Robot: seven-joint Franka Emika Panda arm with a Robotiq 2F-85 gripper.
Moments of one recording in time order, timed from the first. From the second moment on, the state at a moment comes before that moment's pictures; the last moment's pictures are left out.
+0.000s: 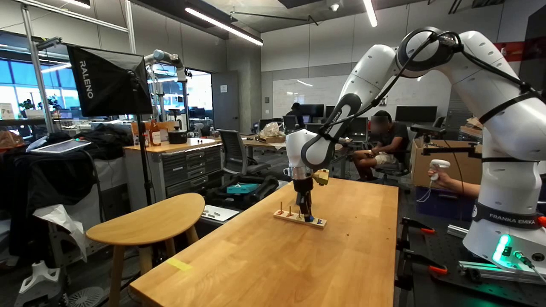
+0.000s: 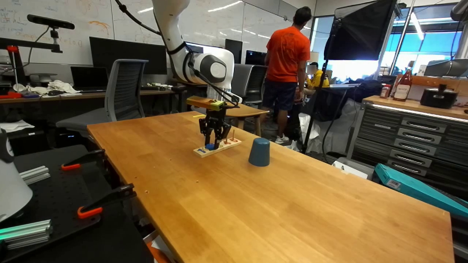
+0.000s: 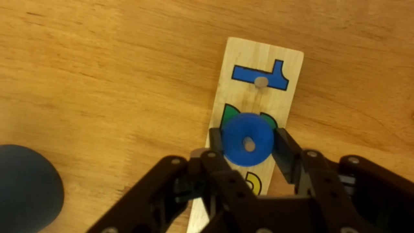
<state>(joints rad) 0.04 0.59 0.03 -2.01 -0.13 2.45 -0.09</state>
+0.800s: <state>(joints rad) -0.05 0.54 -0.02 -2.02 -0.13 2.44 -0.09</state>
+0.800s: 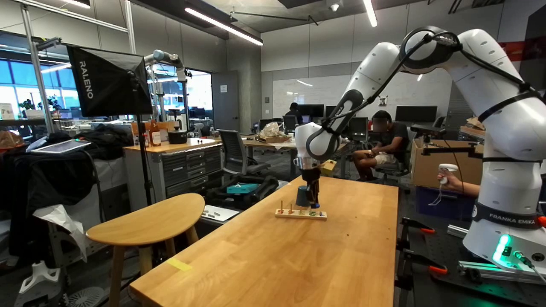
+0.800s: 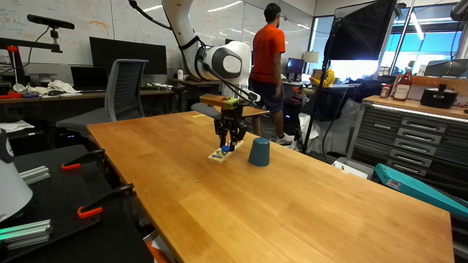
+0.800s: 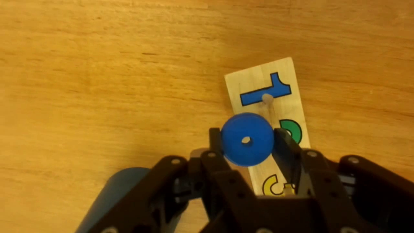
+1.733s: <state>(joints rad) -0.08 0.54 -0.06 -2.07 -0.13 2.43 -0.09</state>
